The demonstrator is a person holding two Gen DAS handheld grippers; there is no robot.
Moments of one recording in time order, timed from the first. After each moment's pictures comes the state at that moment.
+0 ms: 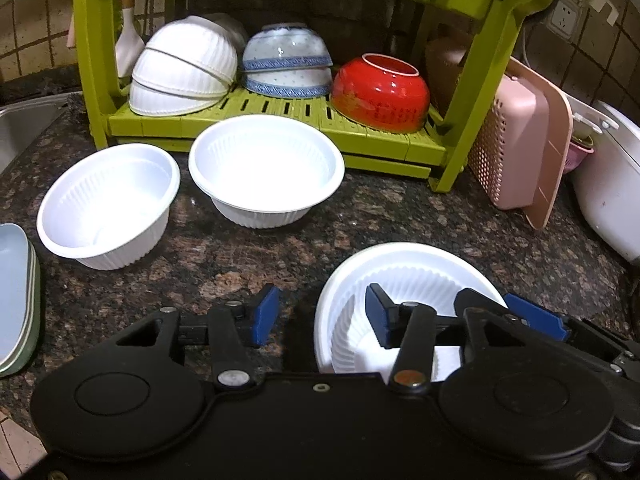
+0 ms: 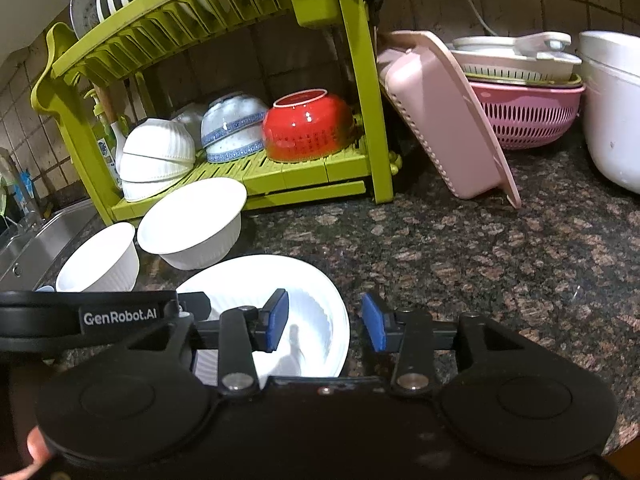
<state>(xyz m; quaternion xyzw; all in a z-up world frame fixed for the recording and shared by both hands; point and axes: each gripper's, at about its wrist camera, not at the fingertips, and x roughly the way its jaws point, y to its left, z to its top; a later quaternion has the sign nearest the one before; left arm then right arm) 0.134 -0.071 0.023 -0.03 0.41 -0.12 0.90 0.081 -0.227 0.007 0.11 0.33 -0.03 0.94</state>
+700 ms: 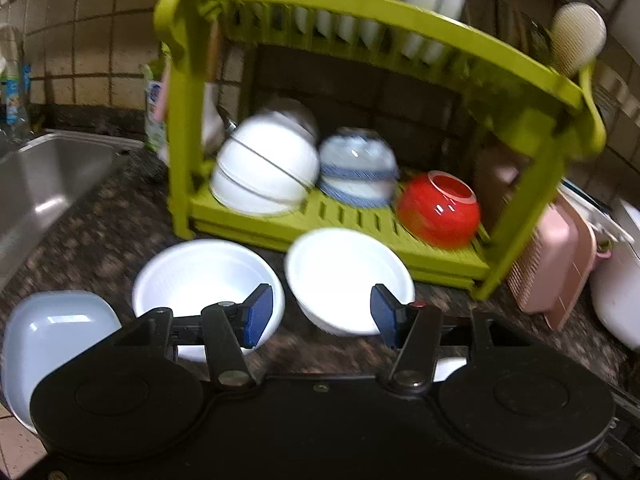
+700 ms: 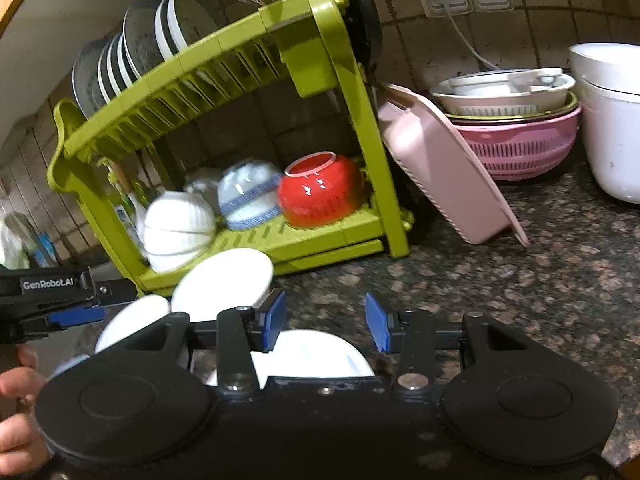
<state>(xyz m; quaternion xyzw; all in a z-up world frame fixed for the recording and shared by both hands) 0.155 -0.005 0.082 -0.08 0.34 -0.07 0.94 0.085 -0.235 0.045 0.17 0.27 -0.02 0.95</state>
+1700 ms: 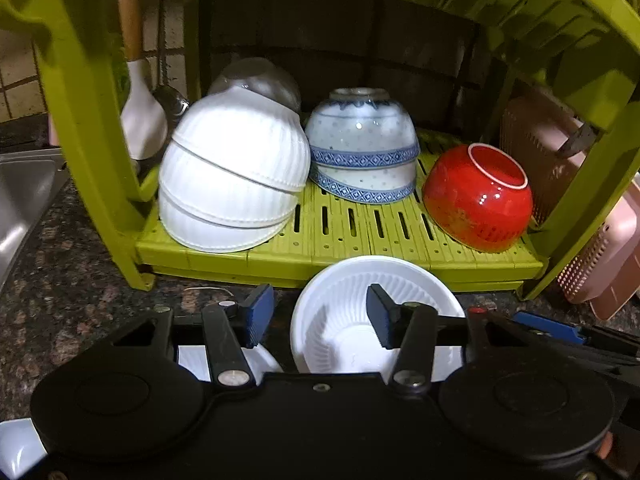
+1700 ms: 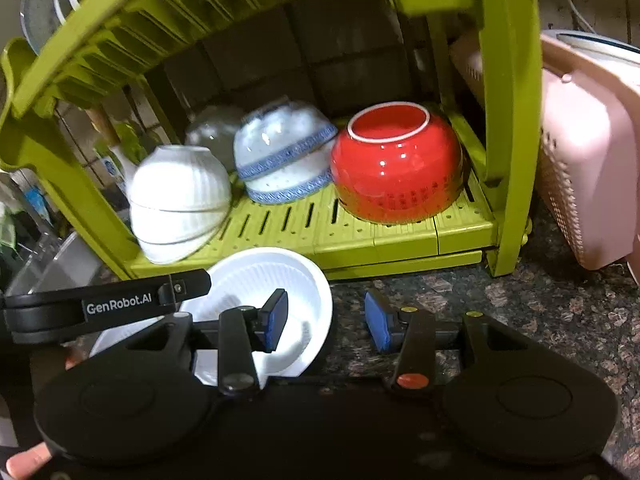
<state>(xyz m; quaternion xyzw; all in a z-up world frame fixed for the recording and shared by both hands) 0.272 -0.017 0.044 -0.01 0.41 -0.12 0.91 0.233 -0.183 0.030 0.15 0.39 0.02 0.91</state>
